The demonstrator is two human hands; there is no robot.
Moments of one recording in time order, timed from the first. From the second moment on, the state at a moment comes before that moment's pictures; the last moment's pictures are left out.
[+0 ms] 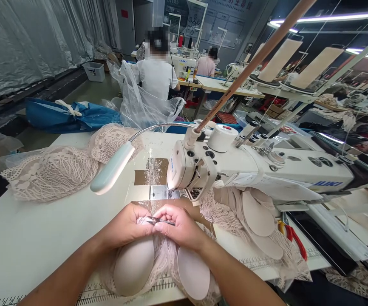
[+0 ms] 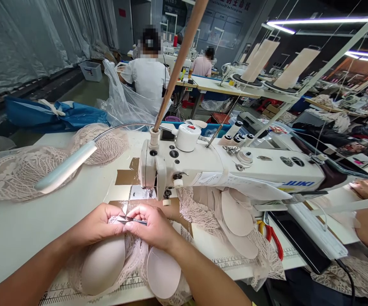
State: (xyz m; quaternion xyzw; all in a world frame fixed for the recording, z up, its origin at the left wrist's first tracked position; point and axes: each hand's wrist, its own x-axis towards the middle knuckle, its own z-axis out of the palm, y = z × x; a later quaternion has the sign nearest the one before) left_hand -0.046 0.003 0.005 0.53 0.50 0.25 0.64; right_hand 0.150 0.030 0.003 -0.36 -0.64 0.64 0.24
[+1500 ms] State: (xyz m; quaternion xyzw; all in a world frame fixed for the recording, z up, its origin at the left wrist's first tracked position) left_hand -0.072 0.012 0.002 0.62 0.54 0.30 0.48; right_hand 0.189 0.038 0.010 -0.44 -0.76 0.47 0.14
